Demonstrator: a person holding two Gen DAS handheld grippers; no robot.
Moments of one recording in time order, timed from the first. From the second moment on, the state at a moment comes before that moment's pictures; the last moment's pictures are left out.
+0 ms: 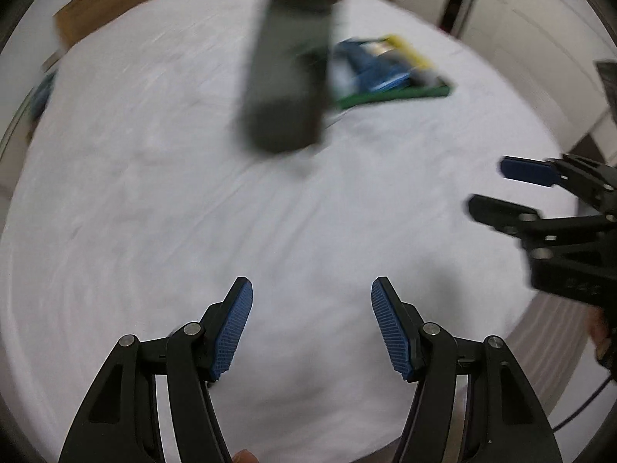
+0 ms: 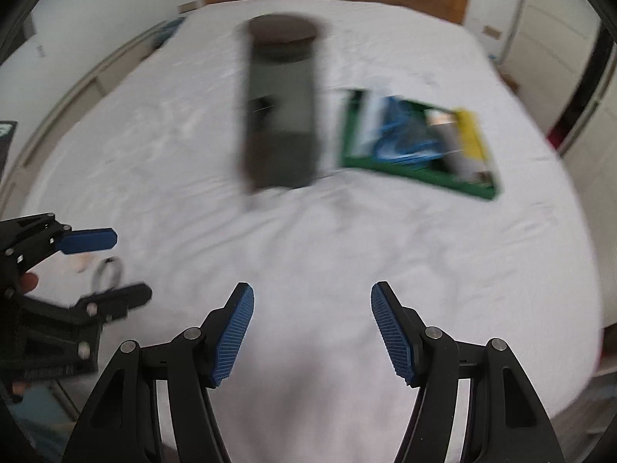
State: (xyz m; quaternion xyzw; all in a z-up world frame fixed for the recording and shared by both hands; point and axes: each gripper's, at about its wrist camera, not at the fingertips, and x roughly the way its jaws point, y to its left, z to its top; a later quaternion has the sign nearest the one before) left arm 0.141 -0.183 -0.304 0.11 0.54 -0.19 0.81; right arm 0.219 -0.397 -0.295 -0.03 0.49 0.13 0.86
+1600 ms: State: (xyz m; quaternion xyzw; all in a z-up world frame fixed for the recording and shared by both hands) left arm 0.171 0.077 -0.459 0.05 0.61 -0.06 0.78; right arm 0.257 -0.128 -0.445 0.00 0.58 0.23 0.78
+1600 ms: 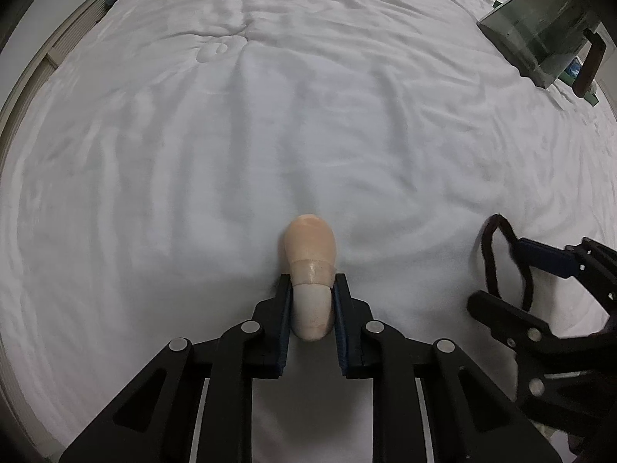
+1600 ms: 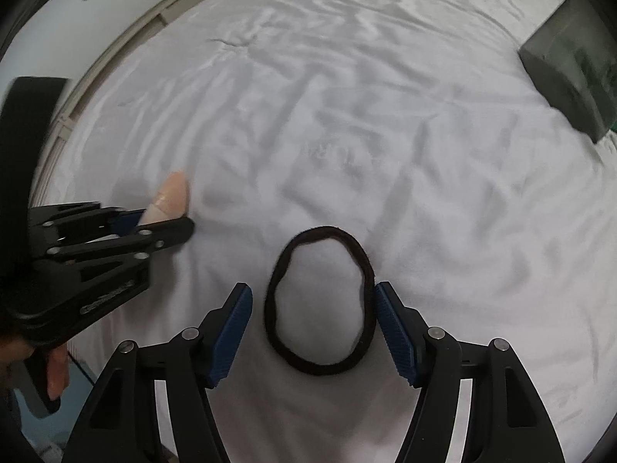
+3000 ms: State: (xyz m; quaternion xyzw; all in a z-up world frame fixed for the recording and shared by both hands) left arm 0.158 0.025 -0.385 0.03 0.60 -0.10 0.79; right arm 0.254 -0.229 -0.418 0.09 0.55 0.25 0.79
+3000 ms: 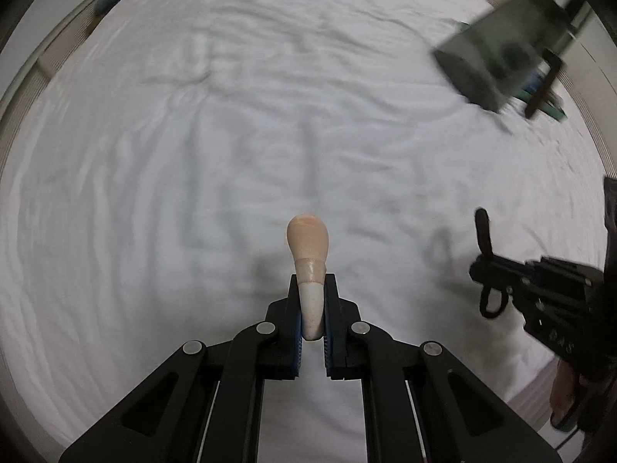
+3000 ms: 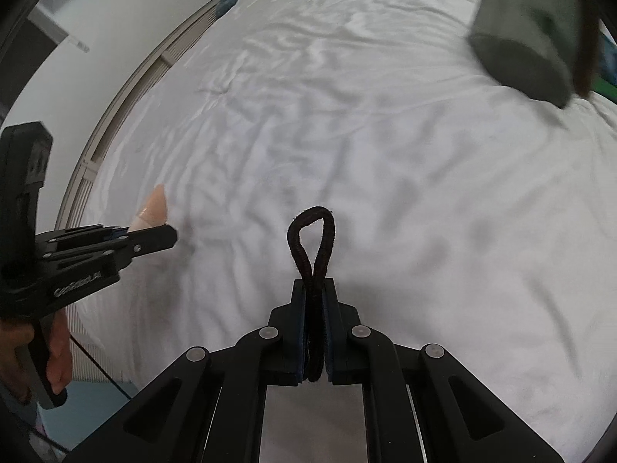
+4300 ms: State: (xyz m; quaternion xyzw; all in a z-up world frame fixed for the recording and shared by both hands) left arm 0.412 -0.491 -0.322 0.03 0.50 -0.21 0.84; right arm 0.515 -0.649 -0.358 0.00 0.43 0.07 0.90
